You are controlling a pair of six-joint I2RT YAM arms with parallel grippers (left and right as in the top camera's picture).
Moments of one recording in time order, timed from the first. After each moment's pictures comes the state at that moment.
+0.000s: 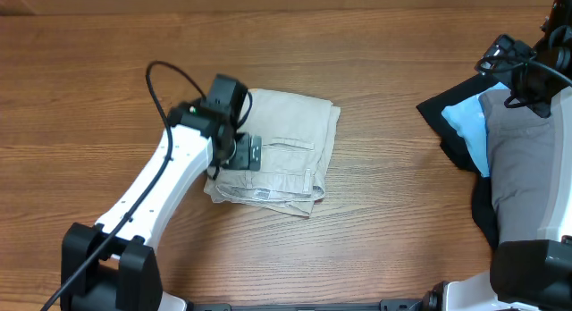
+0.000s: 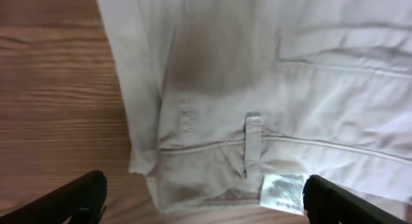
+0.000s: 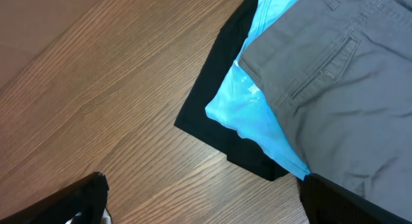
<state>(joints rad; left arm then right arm) -0.33 1.64 1.21 -0.96 -0.05 -0.31 -0.25 1.69 1.84 -1.21 0.02 0.41</state>
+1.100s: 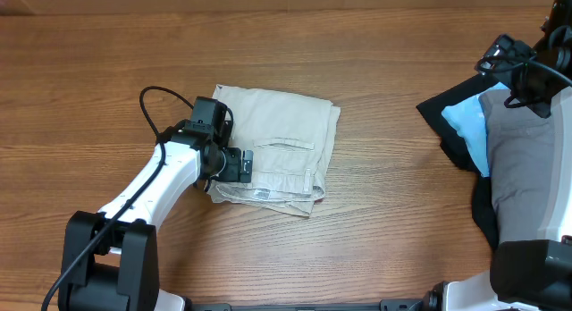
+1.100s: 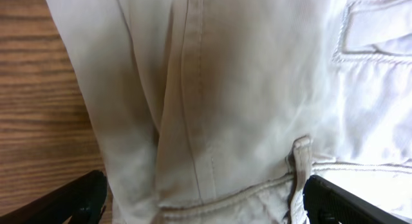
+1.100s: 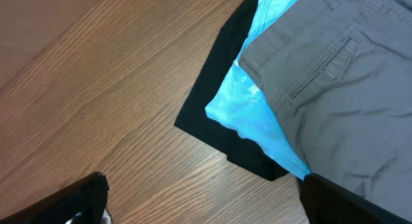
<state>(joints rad) -0.23 1.66 1.00 -0.70 0.08 -0.17 -0.25 1.69 1.84 -1.21 0.02 0.41</state>
